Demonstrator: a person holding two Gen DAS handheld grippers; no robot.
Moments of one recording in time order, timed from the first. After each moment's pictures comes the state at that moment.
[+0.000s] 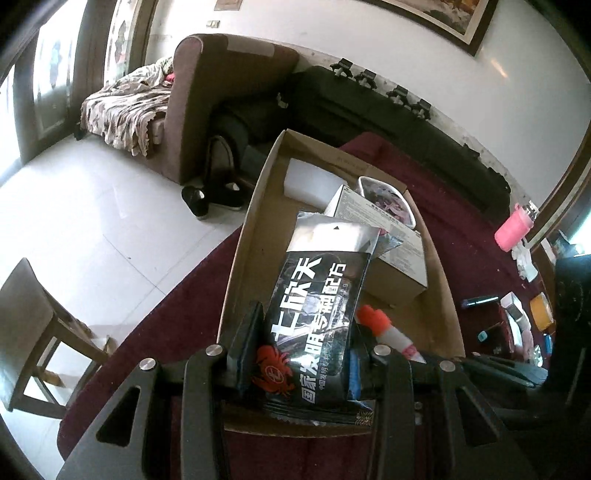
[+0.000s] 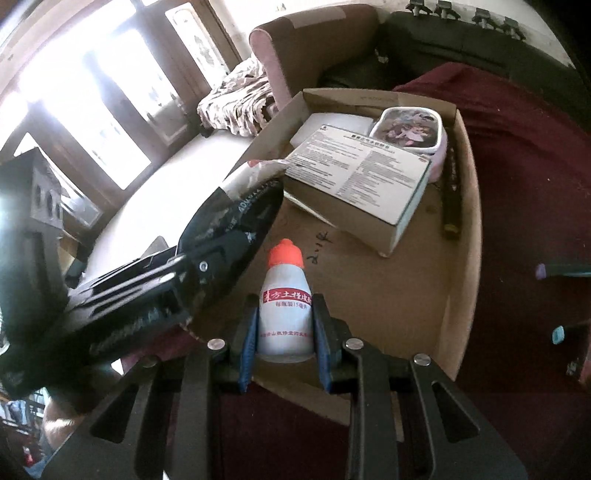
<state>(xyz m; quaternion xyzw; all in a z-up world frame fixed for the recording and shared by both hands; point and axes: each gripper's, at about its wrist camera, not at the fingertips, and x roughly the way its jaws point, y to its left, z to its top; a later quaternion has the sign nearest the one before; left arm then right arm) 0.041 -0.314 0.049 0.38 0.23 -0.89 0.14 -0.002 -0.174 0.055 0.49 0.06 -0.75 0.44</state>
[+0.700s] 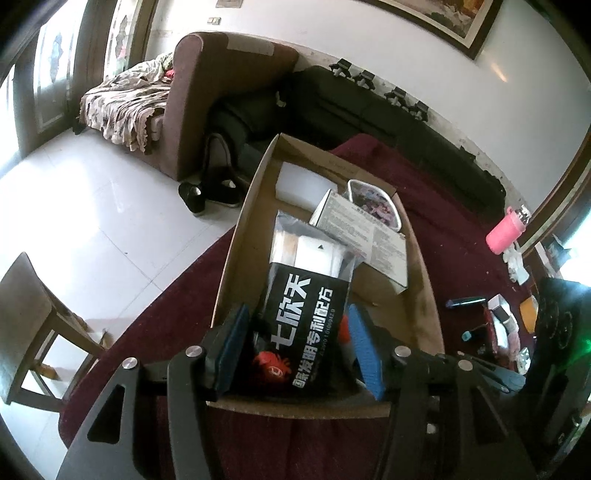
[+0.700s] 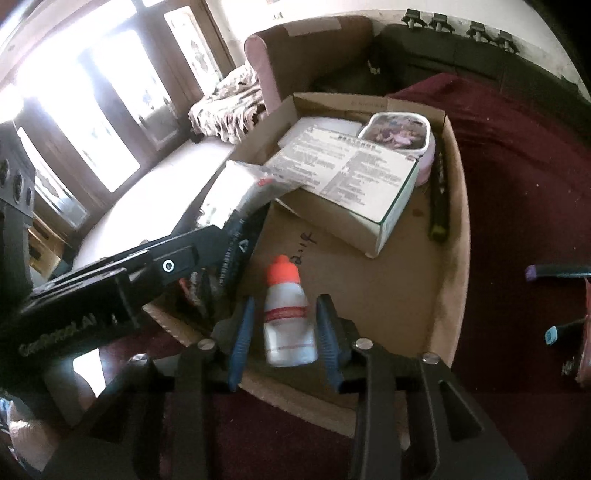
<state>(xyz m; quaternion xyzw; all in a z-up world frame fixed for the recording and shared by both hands) 0.052 -0.310 0.068 0.38 0.25 -0.88 0.13 0.005 -0.157 0.057 0.46 0.07 -0.78 0.43</state>
